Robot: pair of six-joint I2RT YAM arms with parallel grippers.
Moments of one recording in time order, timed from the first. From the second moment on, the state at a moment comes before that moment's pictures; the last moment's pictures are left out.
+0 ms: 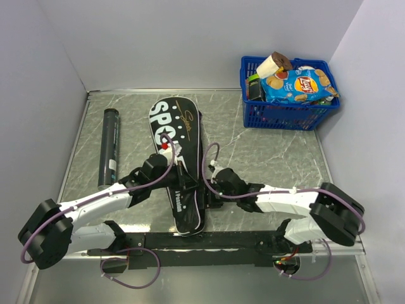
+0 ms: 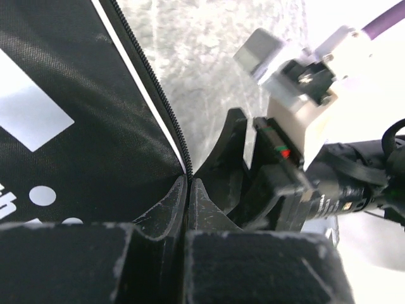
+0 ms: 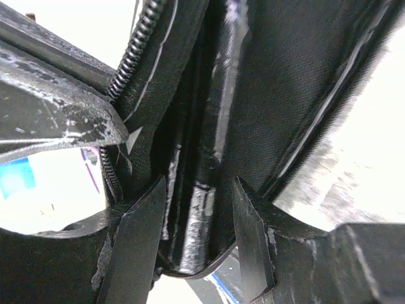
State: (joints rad) left arm -0.76 1.15 0.55 0.12 0.27 -0.85; right arm 0.98 1.34 0.52 0.16 -0.23 0.93
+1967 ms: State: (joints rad) left arm -0.81 1.20 0.55 0.08 0.33 -0.76; right arm 0.90 1.10 0.52 -0.08 0.01 0.82
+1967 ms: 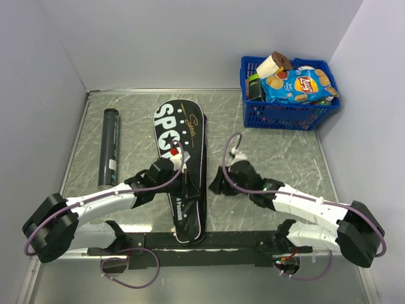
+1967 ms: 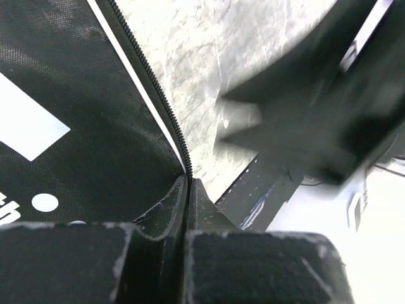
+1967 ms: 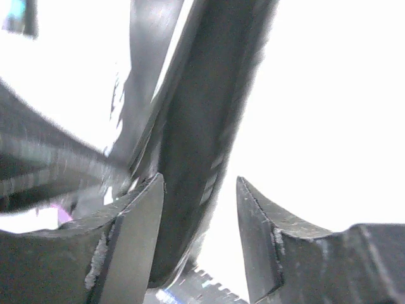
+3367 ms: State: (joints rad) left arm -1.01 1.13 0.45 0.15 0.27 -0.77; right arm 0.42 2.02 1.31 -0.07 -0.15 0.68
